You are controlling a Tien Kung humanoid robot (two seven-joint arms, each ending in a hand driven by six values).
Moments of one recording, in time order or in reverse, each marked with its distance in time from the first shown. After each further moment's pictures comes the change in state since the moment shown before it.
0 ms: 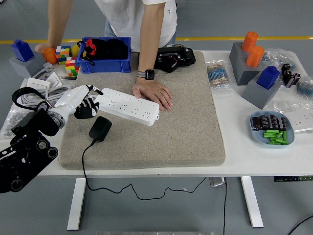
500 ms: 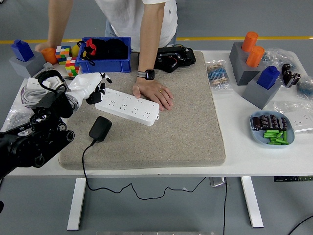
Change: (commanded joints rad) left arm -0.245 -0.075 0.177 0.248 0.099 0.035 -0.028; right arm 0.003 0.000 -0.004 -0.002 0.005 -0.001 -0.001
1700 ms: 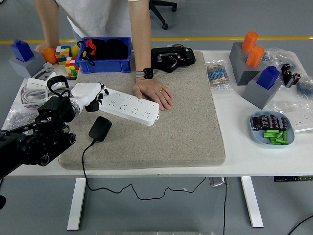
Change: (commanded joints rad) left arm -0.104 -0.055 0.208 0.232 -0.047 -0.013 -0.020; right arm 0.003 -0.004 -0.009 -0.002 0.003 0.001 -0.002
